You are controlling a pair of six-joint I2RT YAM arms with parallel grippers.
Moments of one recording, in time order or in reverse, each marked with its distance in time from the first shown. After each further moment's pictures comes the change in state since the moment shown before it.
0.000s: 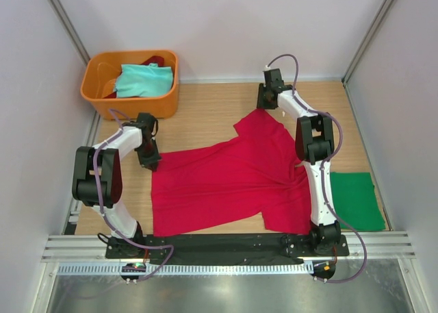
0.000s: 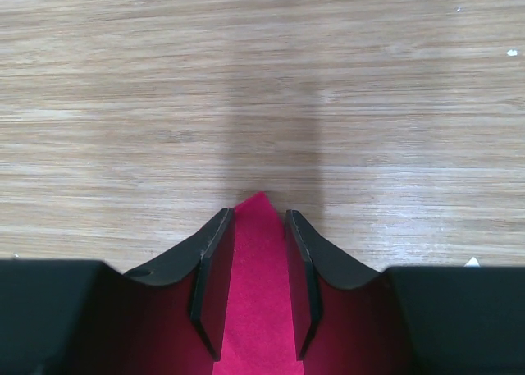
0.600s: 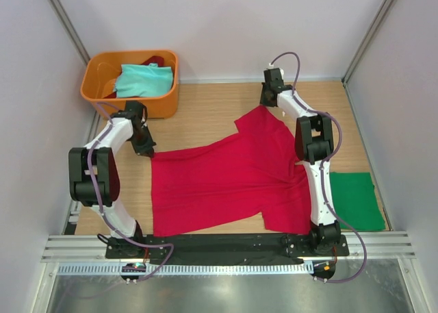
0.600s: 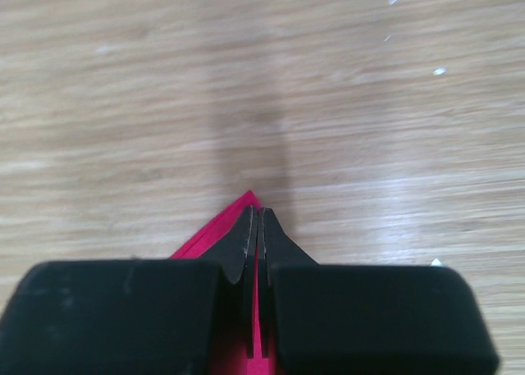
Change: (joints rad) left arm 0.078 0.001 0.122 -0.034 0.084 -0.018; right arm -0.002 0.013 0.019 0.026 0.113 0.037
